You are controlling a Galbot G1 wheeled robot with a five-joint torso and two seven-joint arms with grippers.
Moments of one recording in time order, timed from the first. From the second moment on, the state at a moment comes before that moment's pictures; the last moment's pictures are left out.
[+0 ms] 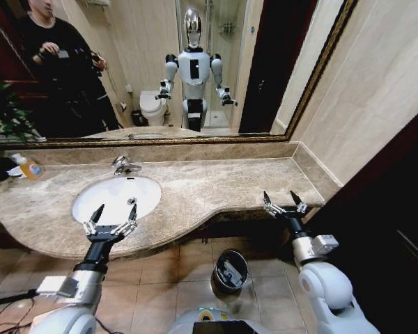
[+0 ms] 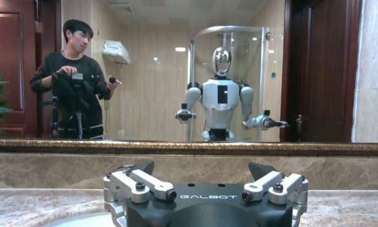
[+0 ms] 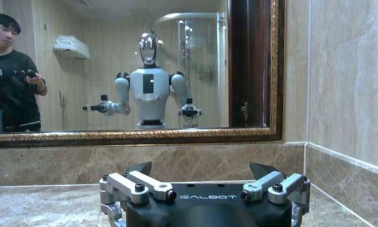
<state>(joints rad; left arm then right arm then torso) 1.84 -1.36 -0.82 -2.47 -0.37 0.04 0.05 -1.56 1.30 0.68 2.29 0.34 -0.14 0.05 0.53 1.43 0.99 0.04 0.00</state>
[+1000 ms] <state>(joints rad) 1.84 -1.36 -0.82 -2.47 -0.37 0.04 0.05 -1.54 1.29 0.68 2.29 0.33 -0.18 0.04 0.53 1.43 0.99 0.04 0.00</state>
